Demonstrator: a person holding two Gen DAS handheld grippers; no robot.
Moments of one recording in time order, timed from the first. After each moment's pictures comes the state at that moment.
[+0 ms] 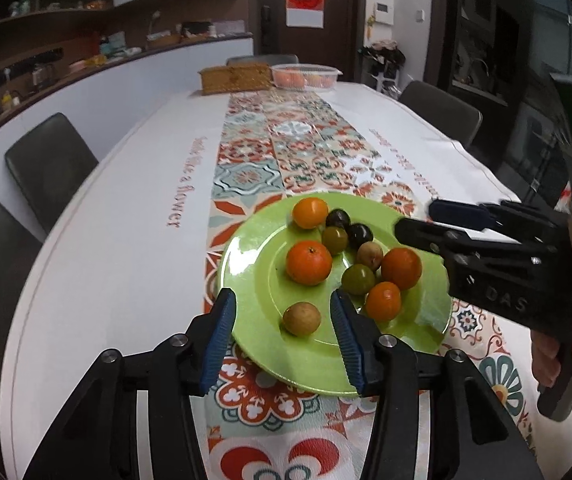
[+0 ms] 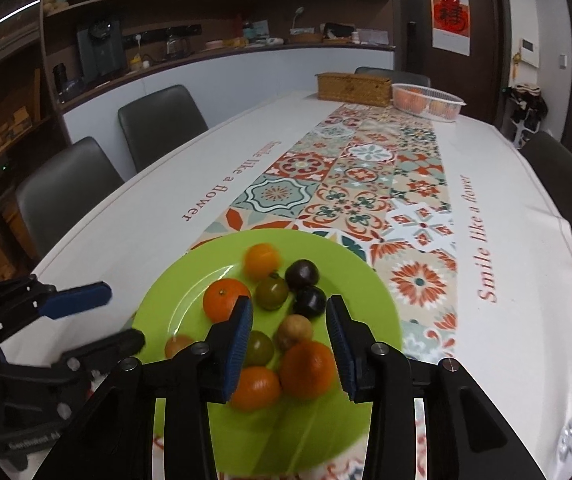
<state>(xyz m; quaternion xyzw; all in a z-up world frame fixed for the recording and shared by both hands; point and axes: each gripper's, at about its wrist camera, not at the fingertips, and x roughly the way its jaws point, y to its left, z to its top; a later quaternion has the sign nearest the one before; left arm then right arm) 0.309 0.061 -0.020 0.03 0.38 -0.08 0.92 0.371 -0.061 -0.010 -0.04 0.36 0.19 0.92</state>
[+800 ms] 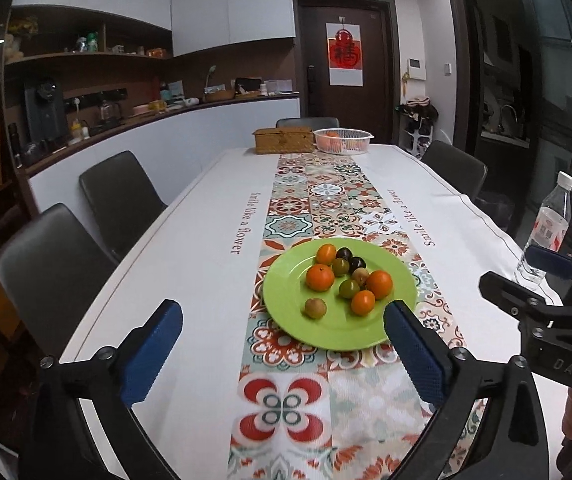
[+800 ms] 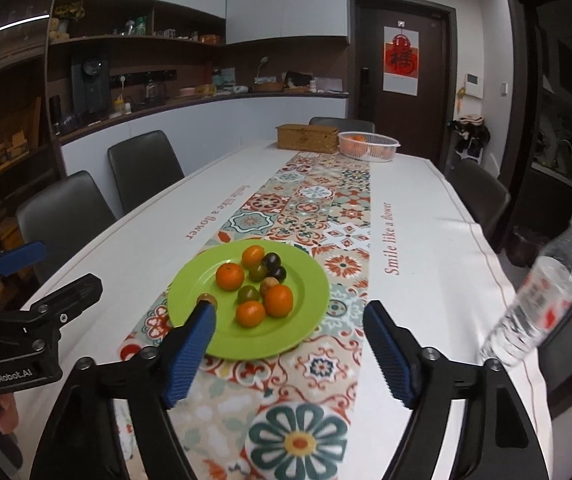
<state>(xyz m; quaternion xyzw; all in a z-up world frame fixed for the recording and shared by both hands) 0.178 0.052 0.049 0.03 0.28 0.01 0.96 0.217 -0.105 0.057 -0.03 0.28 0.11 0.95</state>
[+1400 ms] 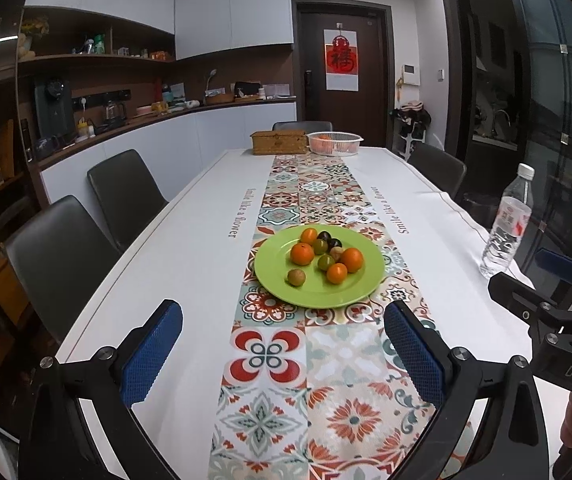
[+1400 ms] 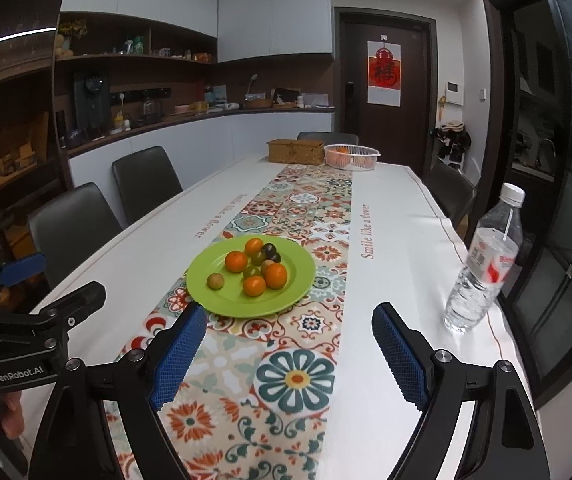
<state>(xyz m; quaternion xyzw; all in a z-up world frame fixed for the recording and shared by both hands) 0.098 0.034 0.060 0.02 0.27 0.01 0.96 0.126 -0.126 0.073 -0.02 0.26 0.10 0.96</state>
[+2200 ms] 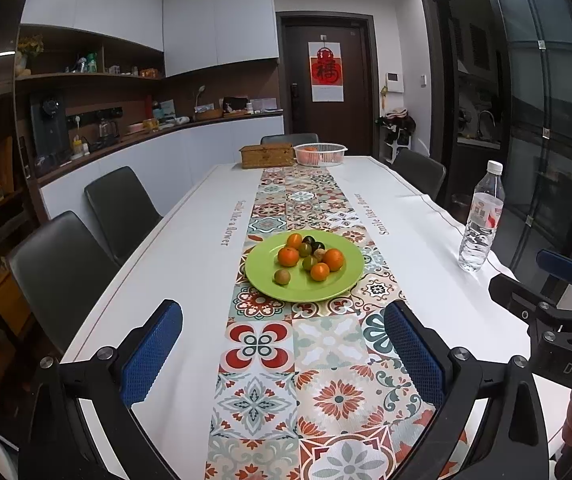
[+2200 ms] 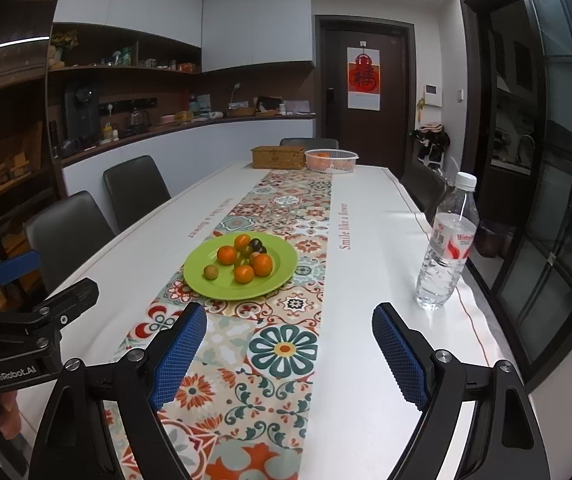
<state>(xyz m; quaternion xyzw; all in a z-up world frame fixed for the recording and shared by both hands) 0.055 0.022 0.073 0.04 0.25 -0.01 0.97 0.072 -0.141 0.079 -0.01 0.24 0.06 0.97</state>
